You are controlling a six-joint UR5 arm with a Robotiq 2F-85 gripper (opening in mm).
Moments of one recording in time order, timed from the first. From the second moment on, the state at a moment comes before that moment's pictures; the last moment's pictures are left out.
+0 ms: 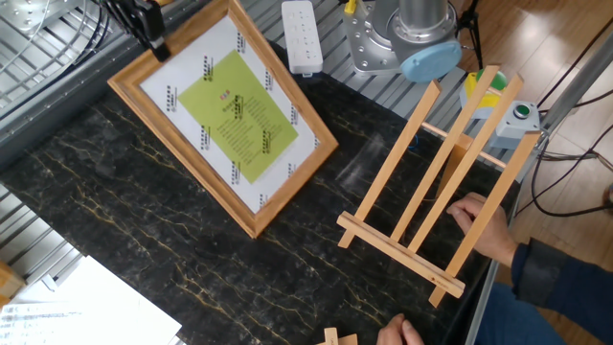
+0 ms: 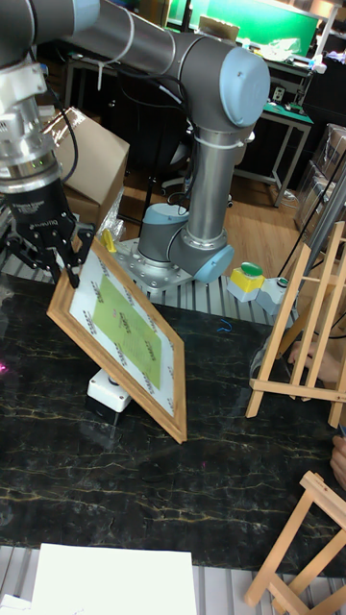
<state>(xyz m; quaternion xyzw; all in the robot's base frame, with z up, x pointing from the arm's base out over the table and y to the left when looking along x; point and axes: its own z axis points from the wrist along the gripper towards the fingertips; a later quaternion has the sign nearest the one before) 0.505 -0.173 0.229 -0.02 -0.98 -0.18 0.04</state>
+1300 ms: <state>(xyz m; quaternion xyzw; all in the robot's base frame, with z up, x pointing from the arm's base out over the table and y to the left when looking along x) 0.505 -0.185 0.254 -0.04 -0.98 -0.18 0.02</state>
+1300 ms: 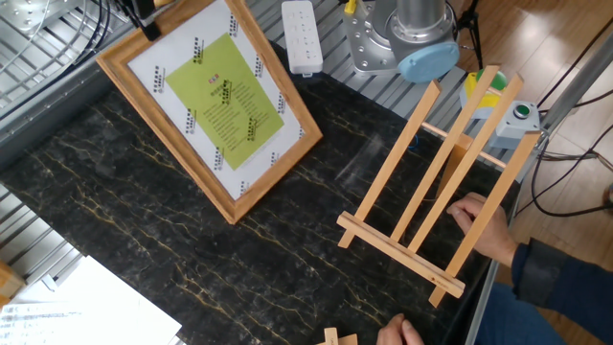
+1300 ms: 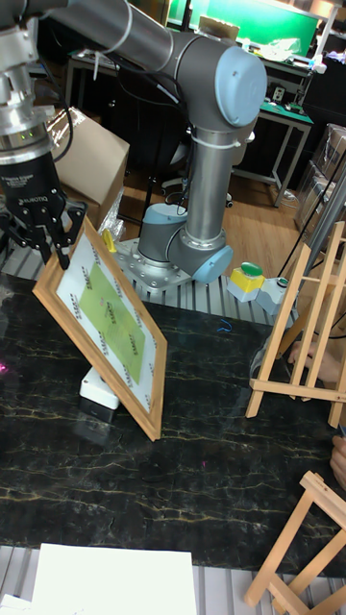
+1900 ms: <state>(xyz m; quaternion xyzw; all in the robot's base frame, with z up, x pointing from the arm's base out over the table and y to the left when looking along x) 0.507 -0.187 0.257 -0.05 -0.98 -0.18 0.01</state>
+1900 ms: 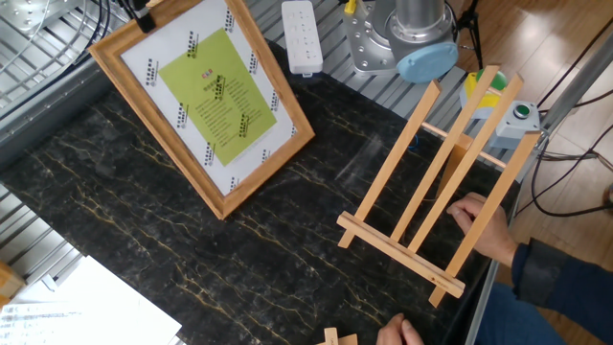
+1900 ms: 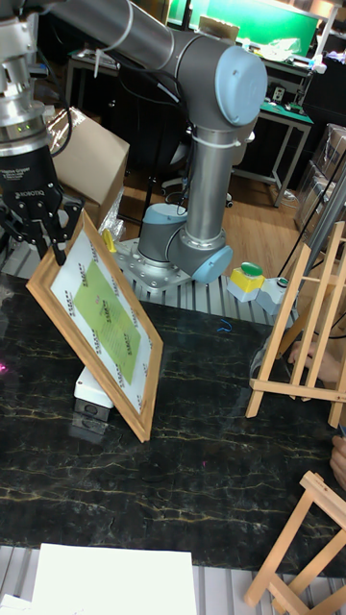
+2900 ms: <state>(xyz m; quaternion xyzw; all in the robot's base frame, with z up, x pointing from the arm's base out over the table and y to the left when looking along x) 0.530 -0.189 0.252 -0.04 -0.98 -0.17 -0.03</state>
